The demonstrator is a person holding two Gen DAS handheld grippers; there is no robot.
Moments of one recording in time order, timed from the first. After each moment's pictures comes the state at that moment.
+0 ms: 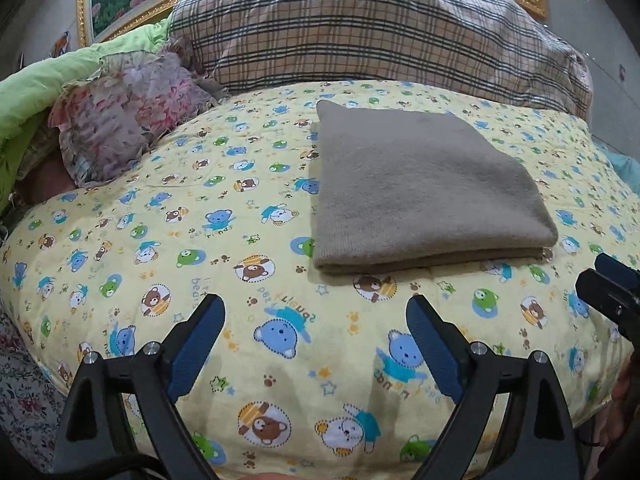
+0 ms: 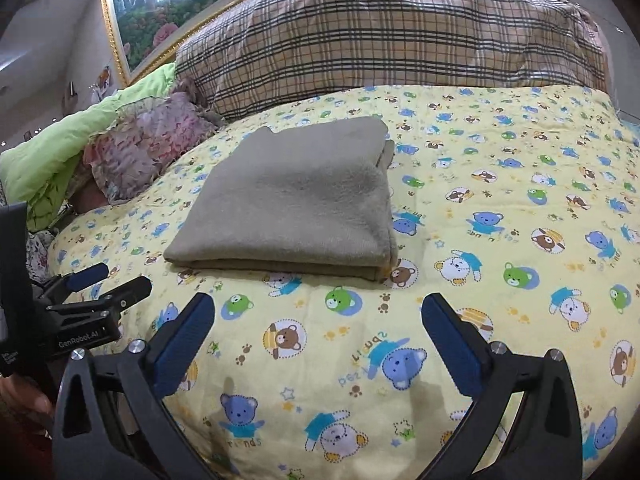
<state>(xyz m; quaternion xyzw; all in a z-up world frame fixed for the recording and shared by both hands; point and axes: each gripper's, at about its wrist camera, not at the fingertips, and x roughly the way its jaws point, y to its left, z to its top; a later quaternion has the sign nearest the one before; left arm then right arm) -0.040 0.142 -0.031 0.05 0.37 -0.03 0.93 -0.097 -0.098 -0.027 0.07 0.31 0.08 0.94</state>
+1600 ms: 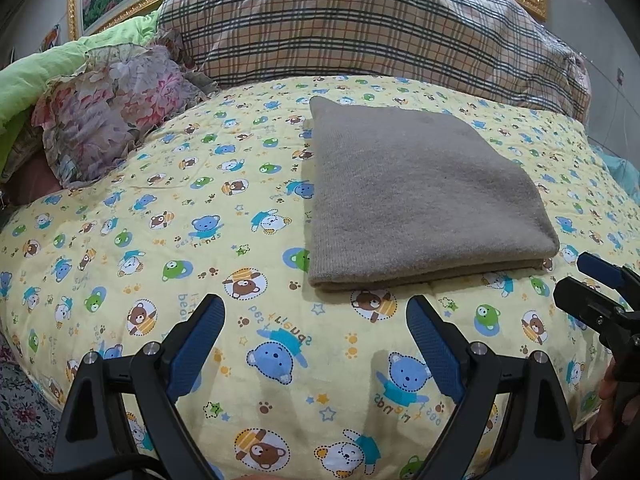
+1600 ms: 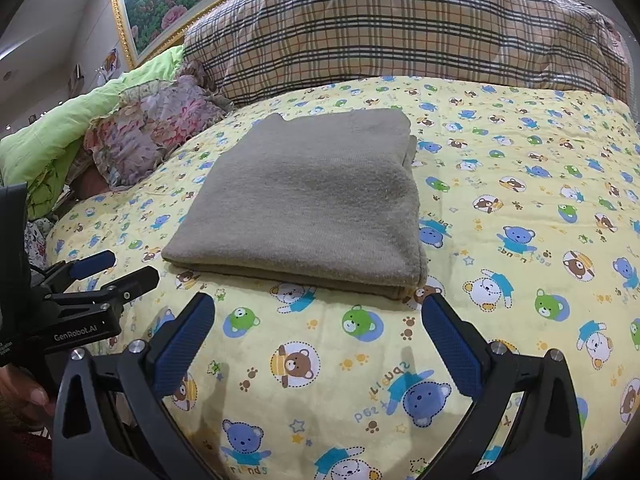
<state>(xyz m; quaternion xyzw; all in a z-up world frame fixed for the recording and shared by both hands) -0.018 0.148 -0.031 0.04 0.38 -0.05 0.92 -0.072 -0.088 -0.029 0.05 0.33 0.10 0.94</state>
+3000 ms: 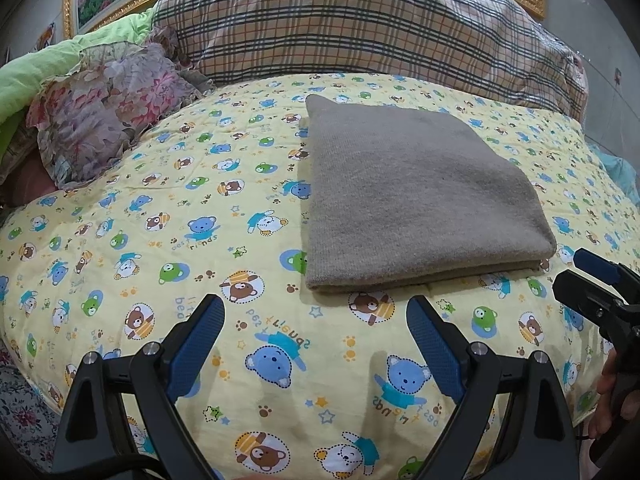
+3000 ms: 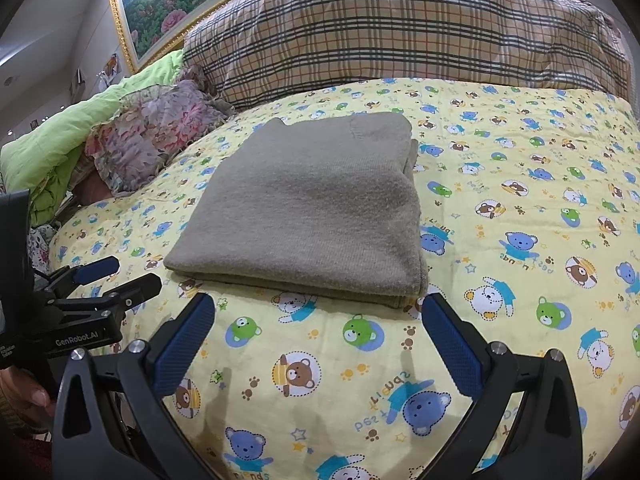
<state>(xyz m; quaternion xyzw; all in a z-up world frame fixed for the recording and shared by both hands) -0.017 0.146 -0.030 0.04 0.39 -0.05 0.92 -0.066 -0.093 -0.026 0.06 0.33 0.11 0.94</state>
